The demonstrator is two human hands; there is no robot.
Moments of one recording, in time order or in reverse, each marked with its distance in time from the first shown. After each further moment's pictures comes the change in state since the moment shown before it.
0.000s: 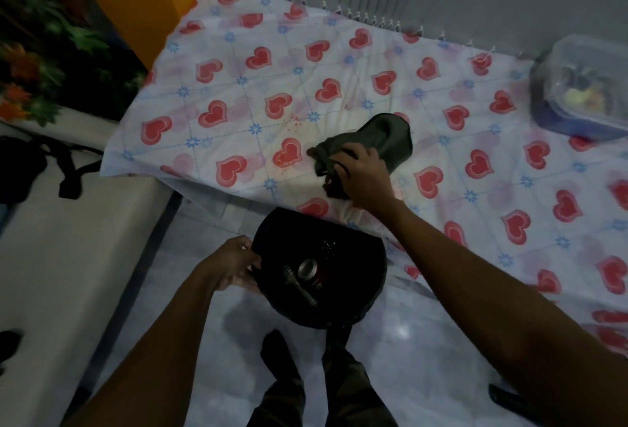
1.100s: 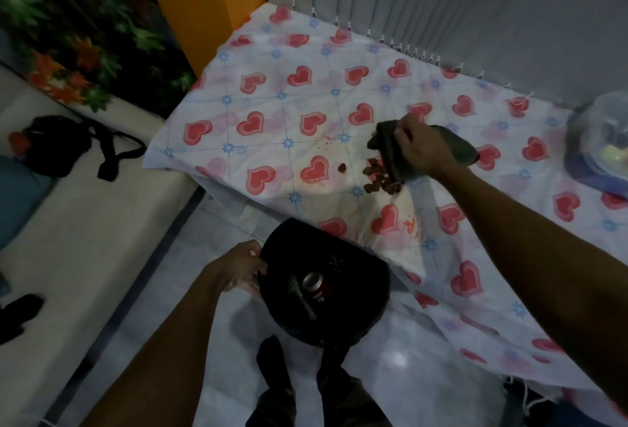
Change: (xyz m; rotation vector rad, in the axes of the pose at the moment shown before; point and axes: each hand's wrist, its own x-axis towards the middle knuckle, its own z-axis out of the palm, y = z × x) left_hand -0.010 0.001 -0.018 -0.036 -0.011 -0.010; right_hand 0.105 0.047 -0.084 0.325 -0.295 0.163
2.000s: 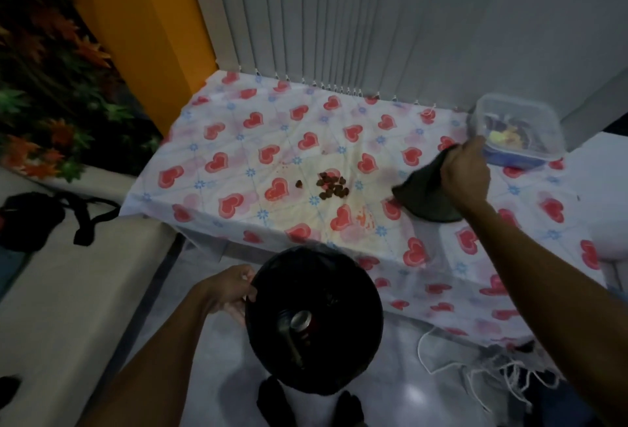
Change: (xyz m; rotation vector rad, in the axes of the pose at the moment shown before) left_hand -0.058 -0.002 0.033 0.384 -0.040 0.093; right_hand -0.179 0.043 -0.103 0.070 0.653 0.535
